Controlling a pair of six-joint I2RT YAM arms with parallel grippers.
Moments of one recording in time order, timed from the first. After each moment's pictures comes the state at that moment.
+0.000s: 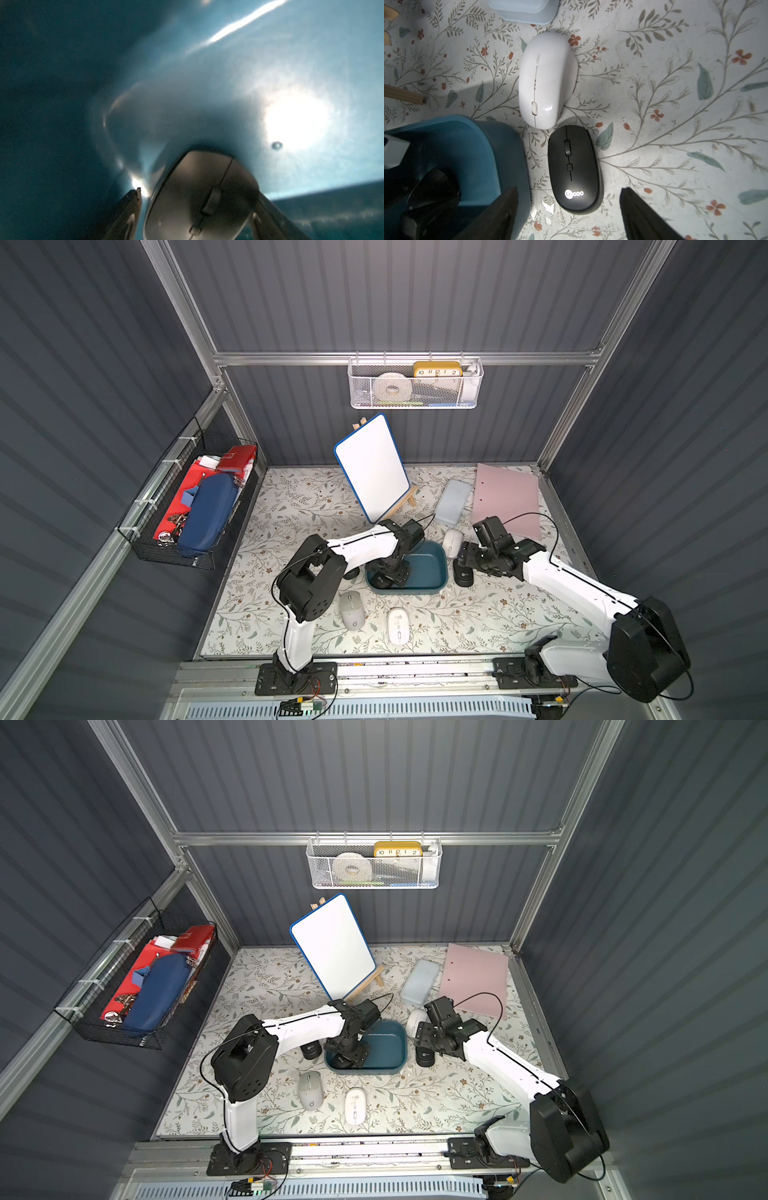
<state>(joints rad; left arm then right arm) -0.81 1.97 1.38 -0.97 -0.12 -0.30 0.44 1.29 0.81 -0.58 0.07 0.68</state>
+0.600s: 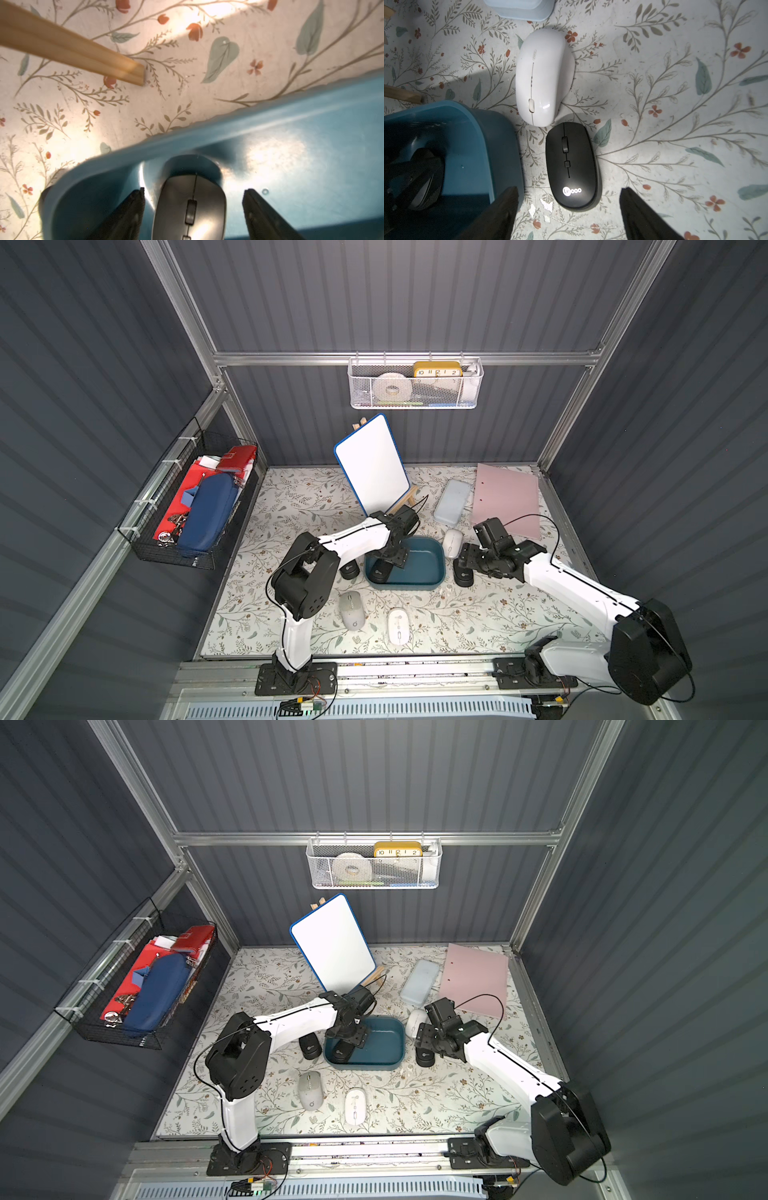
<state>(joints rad) -0.75 1.95 1.40 -0.83 -0.16 -0.31 0.44 1.28 0.79 -0.58 0.07 0.69</state>
